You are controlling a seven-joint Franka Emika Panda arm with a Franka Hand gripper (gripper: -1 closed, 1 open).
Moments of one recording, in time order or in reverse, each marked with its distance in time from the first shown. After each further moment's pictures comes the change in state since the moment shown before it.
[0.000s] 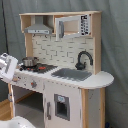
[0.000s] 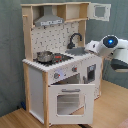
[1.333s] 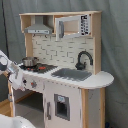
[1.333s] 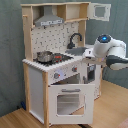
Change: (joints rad) arm -0.012 0.156 -0.001 -0.098 0.243 0.108 -0.262
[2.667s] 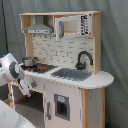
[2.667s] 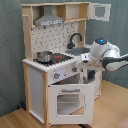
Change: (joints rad) arm -0.010 0.240 0.017 -0.095 0.038 0.331 -0.139
